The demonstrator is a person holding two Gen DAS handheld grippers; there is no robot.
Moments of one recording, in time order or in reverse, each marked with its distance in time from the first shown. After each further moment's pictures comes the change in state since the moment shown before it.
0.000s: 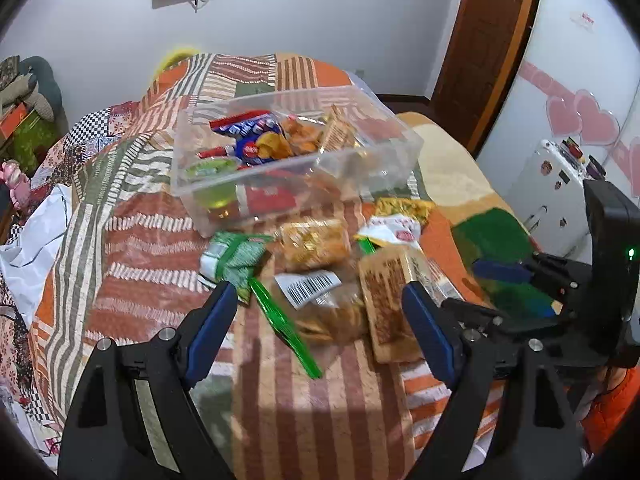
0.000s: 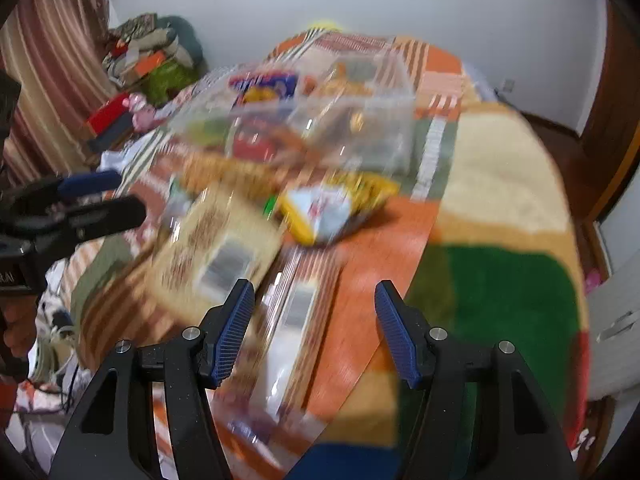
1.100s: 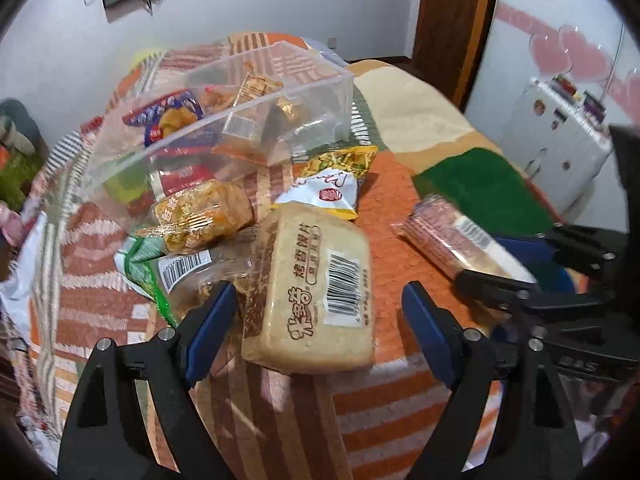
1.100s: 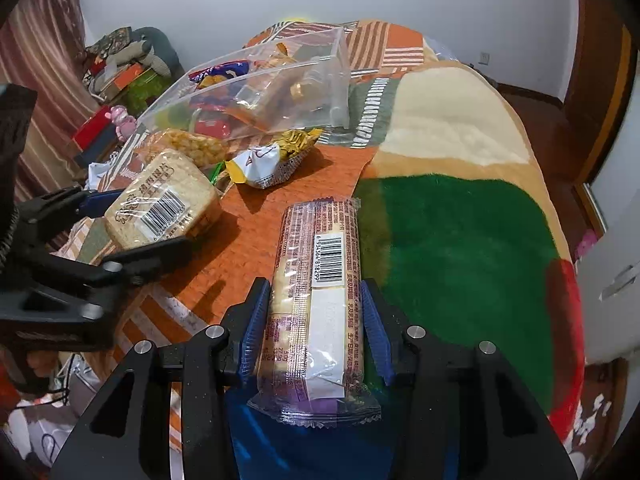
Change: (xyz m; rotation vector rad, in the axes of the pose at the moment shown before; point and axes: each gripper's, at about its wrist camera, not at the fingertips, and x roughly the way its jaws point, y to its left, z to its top) left arm 0.051 -0.076 -0.012 0.171 0.081 0.053; right arm -0.021 -0.038 -0.040 0.105 0.006 -0.020
